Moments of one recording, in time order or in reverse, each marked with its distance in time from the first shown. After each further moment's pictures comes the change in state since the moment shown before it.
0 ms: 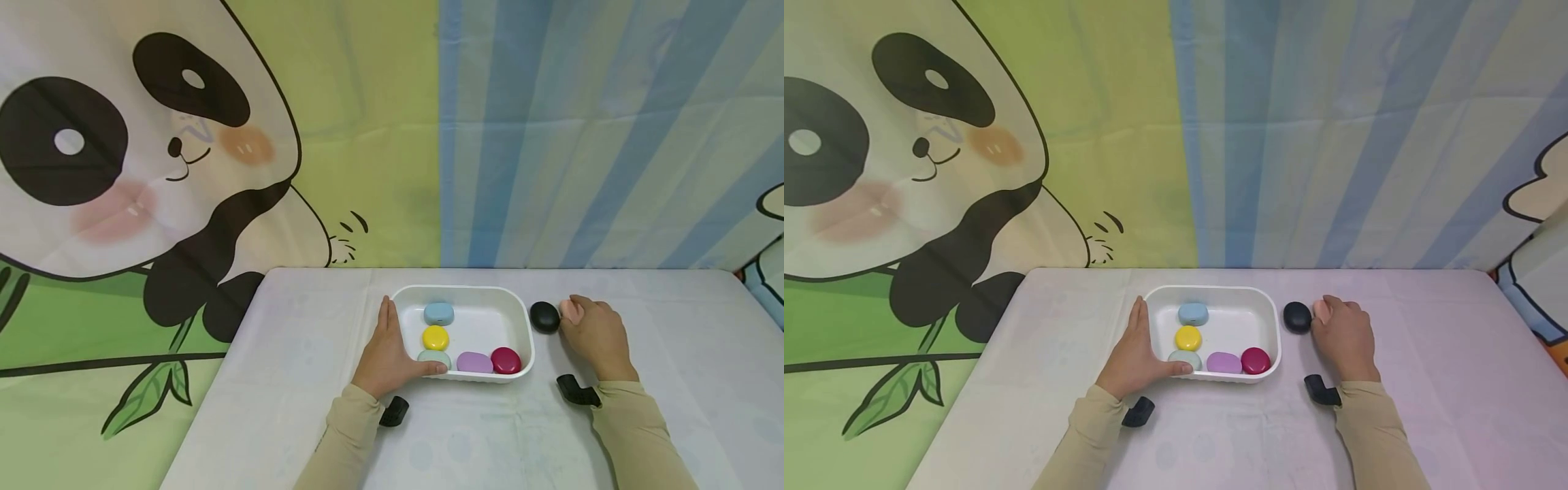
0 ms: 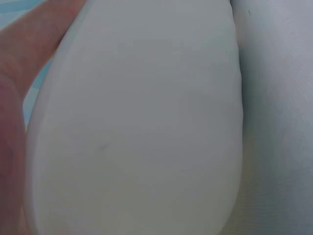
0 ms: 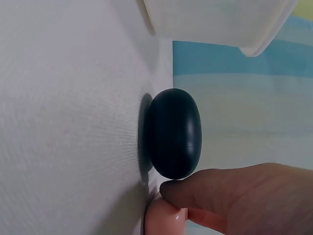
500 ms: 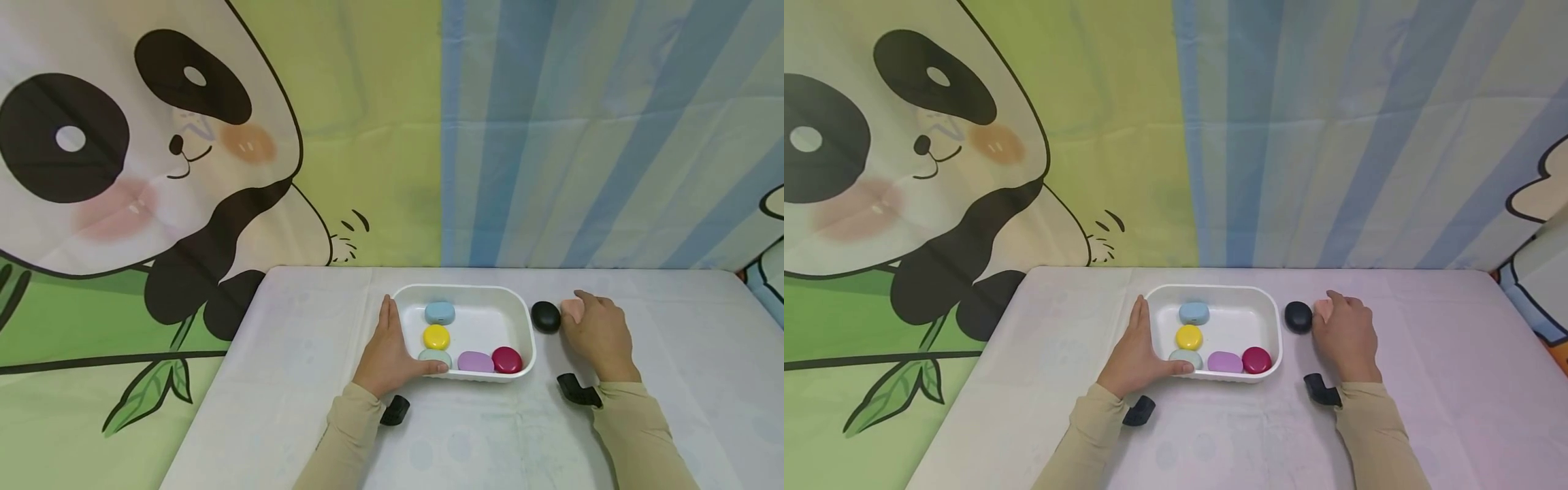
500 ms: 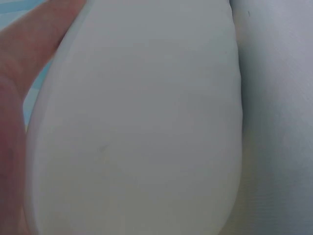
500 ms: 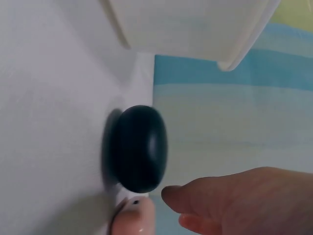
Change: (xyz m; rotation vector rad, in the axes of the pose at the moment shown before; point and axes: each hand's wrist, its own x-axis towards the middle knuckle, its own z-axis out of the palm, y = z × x) left_hand 0.000 0.001 -0.001 0.003 -0.008 -0.014; right_hand -0.002 -0.007 -0.005 -0.011 0.009 0.029
